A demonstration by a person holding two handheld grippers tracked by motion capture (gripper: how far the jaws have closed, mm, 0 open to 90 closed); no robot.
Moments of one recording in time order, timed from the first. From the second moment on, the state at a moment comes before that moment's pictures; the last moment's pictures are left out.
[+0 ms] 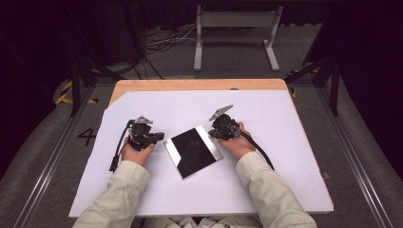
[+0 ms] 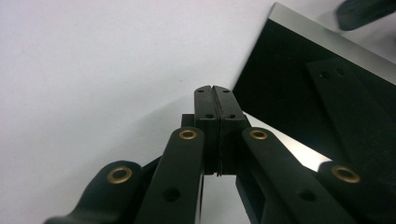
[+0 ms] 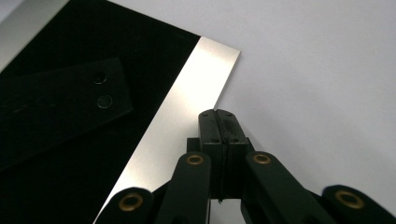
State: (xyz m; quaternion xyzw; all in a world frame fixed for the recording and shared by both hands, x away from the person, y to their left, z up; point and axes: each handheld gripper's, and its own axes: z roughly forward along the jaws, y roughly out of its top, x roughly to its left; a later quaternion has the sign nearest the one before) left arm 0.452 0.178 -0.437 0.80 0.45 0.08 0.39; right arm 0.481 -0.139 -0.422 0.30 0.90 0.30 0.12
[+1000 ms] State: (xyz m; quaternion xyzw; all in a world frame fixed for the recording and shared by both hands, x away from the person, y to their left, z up) left arm 0.464 0.163 -0.444 0.84 0.41 0.06 0.35; right arm 0.411 -0.239 -0.390 0.34 0.85 0.38 0.13
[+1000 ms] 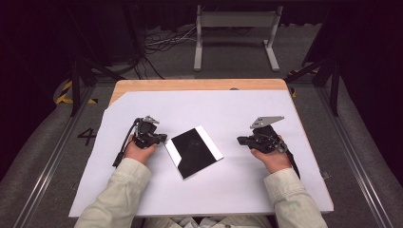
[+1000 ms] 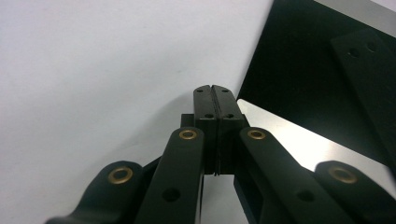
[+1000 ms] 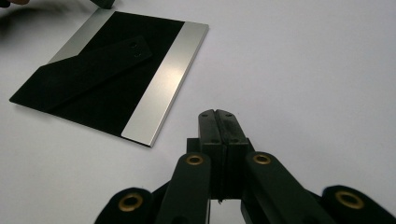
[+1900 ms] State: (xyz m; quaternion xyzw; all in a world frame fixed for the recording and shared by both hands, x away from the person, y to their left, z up) left arm 0.431 0.117 -0.436 0.91 0.28 -0.05 0.31; right arm 0.404 -0.245 -0.388 0.34 0.86 0.36 0.11
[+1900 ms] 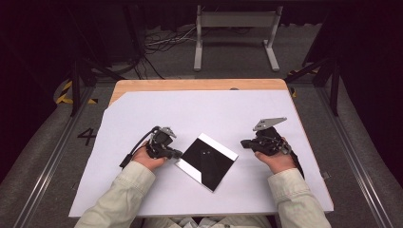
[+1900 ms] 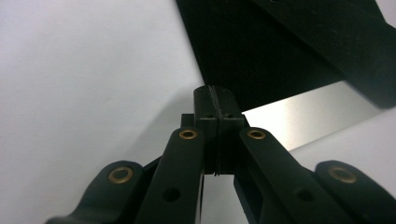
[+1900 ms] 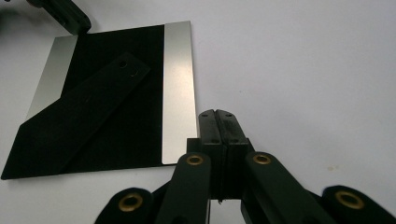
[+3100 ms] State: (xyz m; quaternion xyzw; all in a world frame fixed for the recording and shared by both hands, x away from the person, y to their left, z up) left arm 0.419 0.141 -0.425 0.88 0.33 0.02 0.35; right arm 0.418 -0.207 -0.430 0.33 0.89 0.31 0.08
